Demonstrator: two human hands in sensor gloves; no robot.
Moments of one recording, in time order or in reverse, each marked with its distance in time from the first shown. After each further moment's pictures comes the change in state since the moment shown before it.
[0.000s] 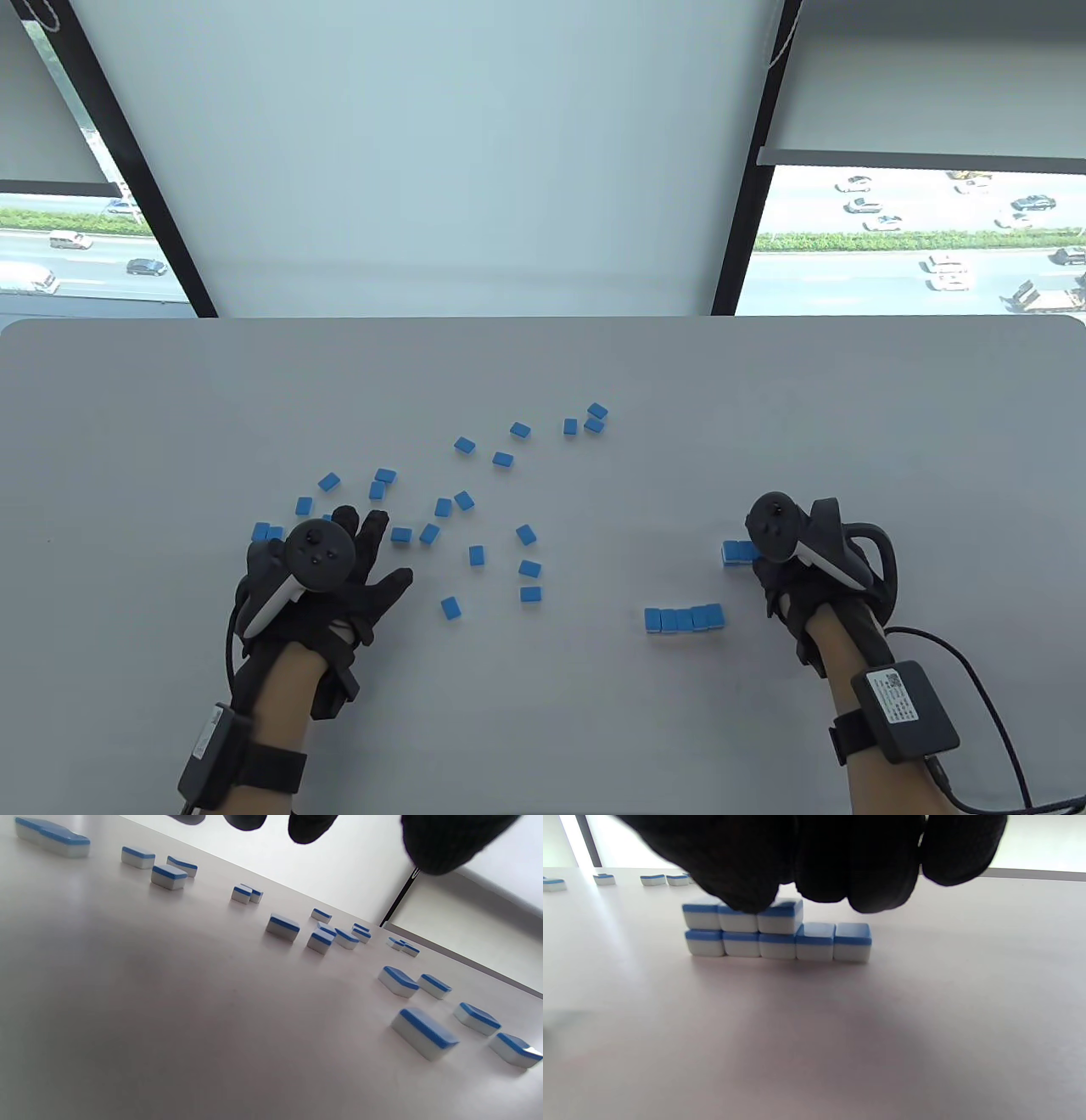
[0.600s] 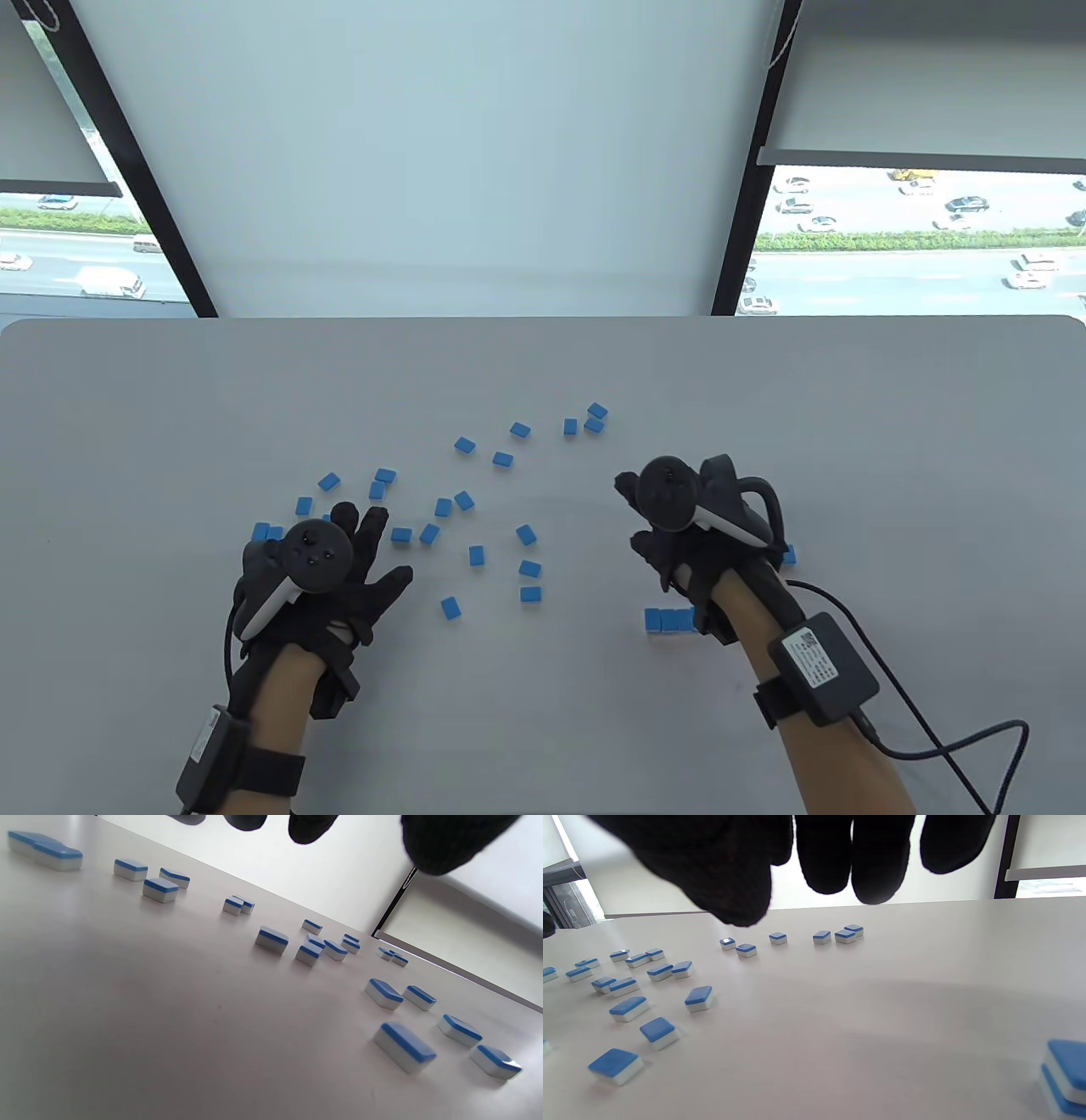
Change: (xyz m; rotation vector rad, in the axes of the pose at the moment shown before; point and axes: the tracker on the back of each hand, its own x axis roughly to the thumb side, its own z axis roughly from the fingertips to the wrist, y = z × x) left_hand 0.002 0.005 0.004 0.025 -0.019 0.015; right_hand 0.144 -0.051 -0.023 0.036 -0.283 -0.074
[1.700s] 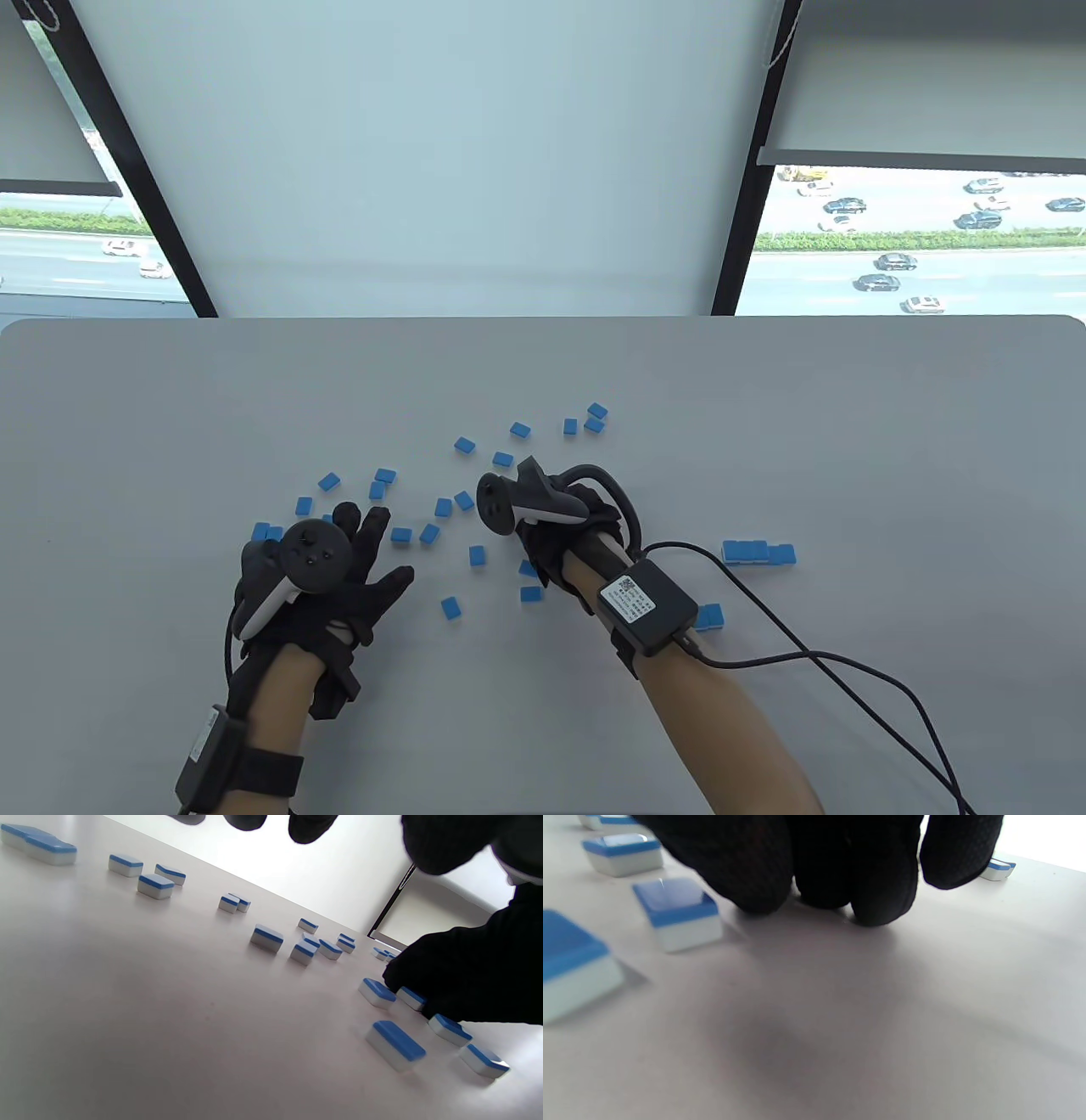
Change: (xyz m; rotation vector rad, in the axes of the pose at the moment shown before) left_hand 0.000 -0.002 -0.001 -0.009 -0.011 0.015; right_hand 0.093 0.082 -0.080 0.190 -0.106 0.296
